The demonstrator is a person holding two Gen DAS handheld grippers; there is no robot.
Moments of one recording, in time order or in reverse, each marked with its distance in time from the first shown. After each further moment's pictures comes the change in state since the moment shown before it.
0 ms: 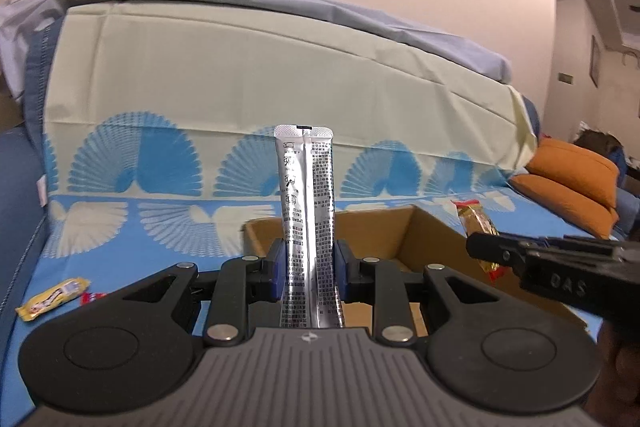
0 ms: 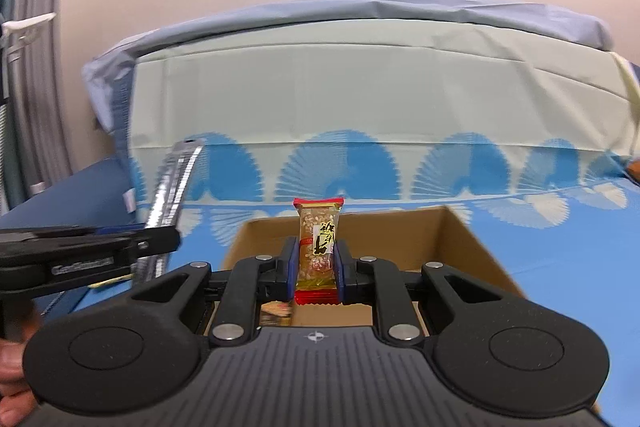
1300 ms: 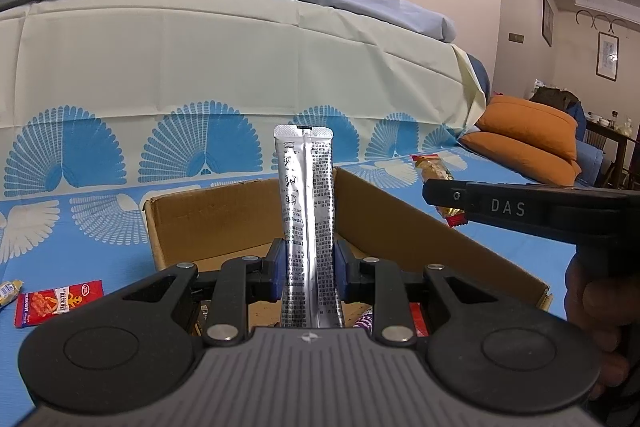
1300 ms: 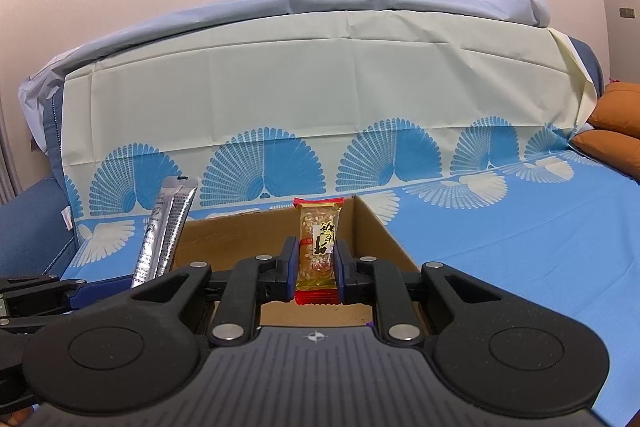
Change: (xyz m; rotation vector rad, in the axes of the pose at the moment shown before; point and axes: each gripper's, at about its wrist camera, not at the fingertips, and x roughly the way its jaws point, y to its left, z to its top) left arm 0.026 -0.061 -0.025 0.095 0.064 -0.127; right arm -0.001 -0.050 -0.009 0.081 0.002 -0.155
